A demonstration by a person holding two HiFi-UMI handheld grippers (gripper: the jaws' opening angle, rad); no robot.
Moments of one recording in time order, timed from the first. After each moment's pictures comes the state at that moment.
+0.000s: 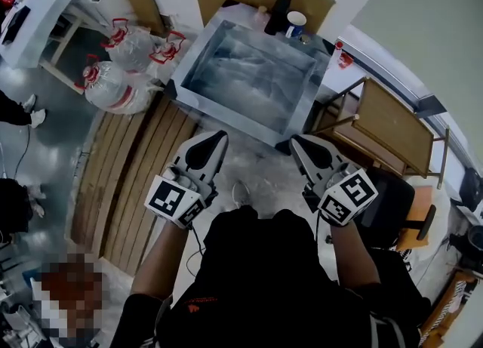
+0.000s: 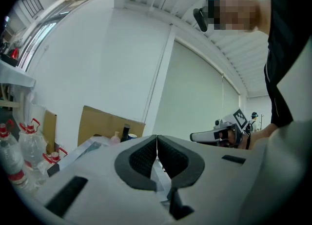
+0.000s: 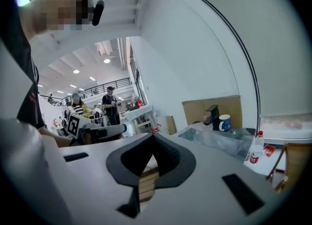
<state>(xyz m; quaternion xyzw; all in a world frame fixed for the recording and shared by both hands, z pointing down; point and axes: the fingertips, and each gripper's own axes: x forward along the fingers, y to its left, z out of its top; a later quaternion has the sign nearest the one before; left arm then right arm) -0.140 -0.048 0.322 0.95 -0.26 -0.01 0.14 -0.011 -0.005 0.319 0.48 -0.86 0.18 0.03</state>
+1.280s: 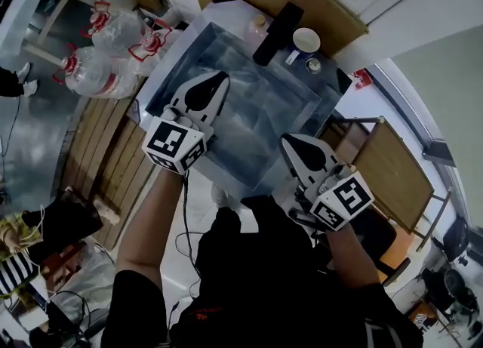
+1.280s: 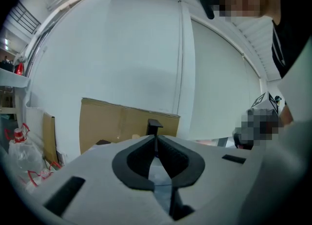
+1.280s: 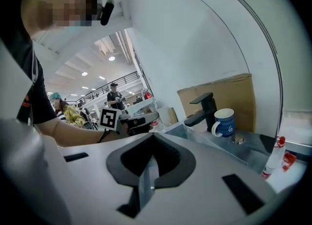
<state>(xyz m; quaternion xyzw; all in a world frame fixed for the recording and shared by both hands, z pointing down) 0.009 -0.317 0.415 0.93 -0.34 0.03 0.11 0.100 -0.193 0.402 0.39 -0.89 0.23 0.05</state>
